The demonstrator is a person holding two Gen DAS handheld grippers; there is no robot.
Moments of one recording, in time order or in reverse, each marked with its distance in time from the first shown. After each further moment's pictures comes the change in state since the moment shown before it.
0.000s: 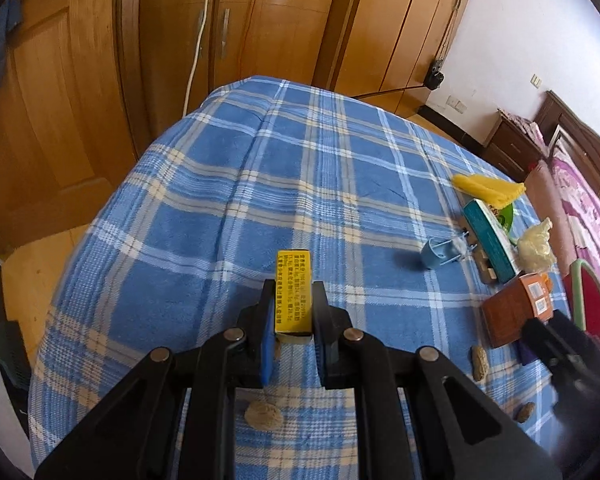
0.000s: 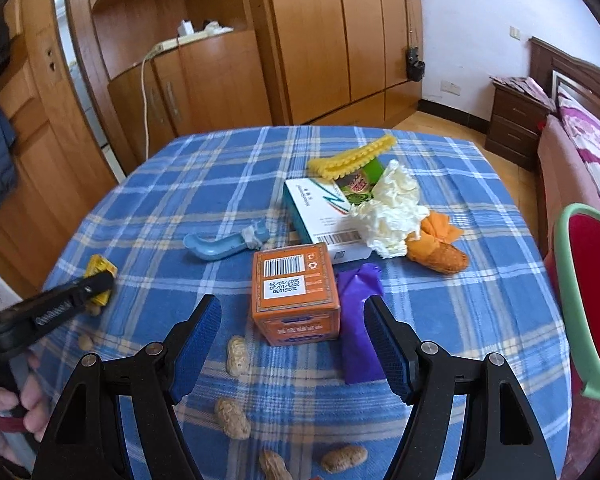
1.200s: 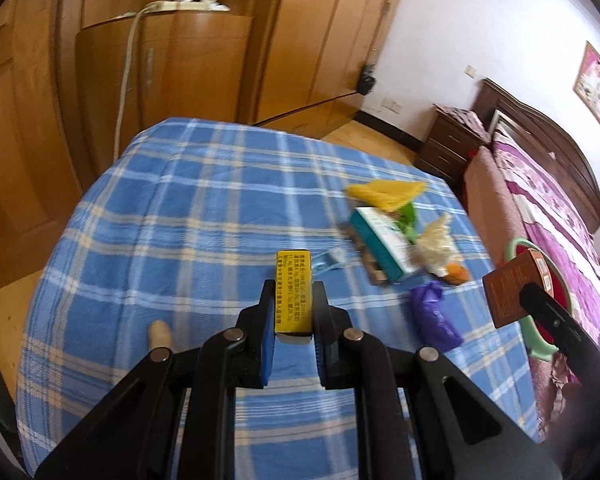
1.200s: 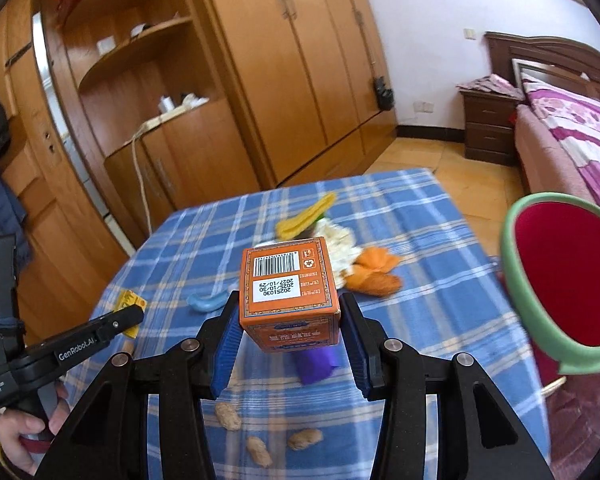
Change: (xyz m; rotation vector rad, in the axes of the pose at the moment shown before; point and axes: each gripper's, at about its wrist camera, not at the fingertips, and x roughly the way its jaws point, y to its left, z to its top) left arm -0.043 -0.072 0.003 0.152 -0.061 -0.187; right arm -0.079 -0.053 -0.003 0.175 -0.196 0.029
